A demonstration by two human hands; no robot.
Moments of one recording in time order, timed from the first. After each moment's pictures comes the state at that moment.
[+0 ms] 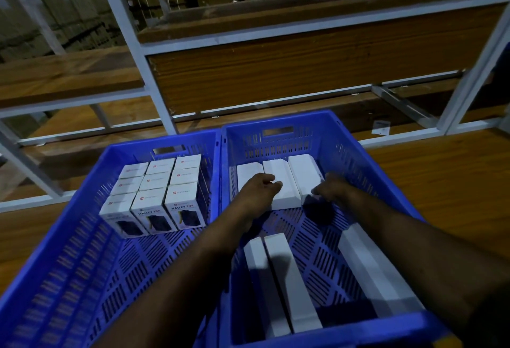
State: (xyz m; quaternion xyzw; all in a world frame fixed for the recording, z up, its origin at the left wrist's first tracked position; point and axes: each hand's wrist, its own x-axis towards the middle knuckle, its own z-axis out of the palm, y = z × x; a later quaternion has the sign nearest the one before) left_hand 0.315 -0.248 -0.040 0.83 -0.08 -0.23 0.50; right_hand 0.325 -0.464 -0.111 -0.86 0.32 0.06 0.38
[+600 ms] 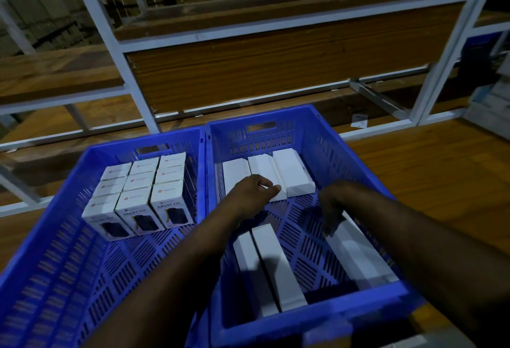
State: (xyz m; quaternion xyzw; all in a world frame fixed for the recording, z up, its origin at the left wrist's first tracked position) left_hand 0.301 -0.250 -0.039 0.88 -0.17 -0.22 0.38; right_hand 0.250 -0.443 -0.037 -0.90 0.12 0.41 -0.03
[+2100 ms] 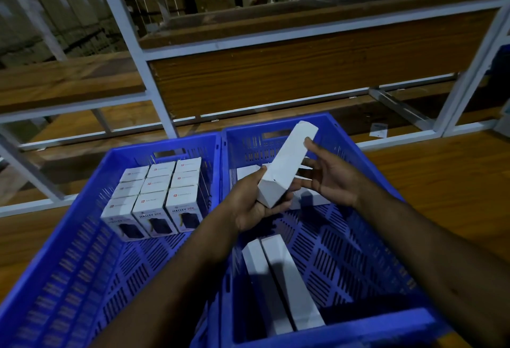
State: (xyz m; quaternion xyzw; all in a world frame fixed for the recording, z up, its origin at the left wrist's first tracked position) left_hand 0.307 -0.243 -0.019 0.56 0.03 -0.38 0.73; right_hand 0.276 -0.430 -0.019 -0.51 0.10 0.04 0.86
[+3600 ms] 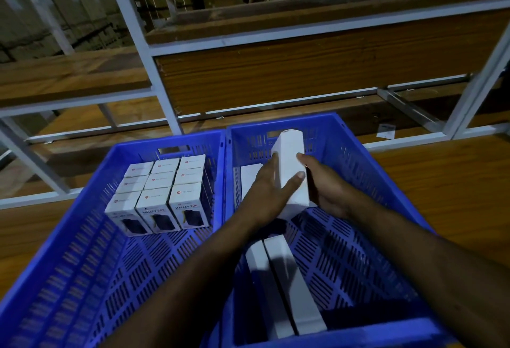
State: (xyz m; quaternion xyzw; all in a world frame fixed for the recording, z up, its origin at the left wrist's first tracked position) left_hand 0.300 -0.253 -0.033 0.82 -0.24 -0.12 0.51; right_hand 0.281 -0.406 -0.031 -0.60 0.13 0.05 0.78
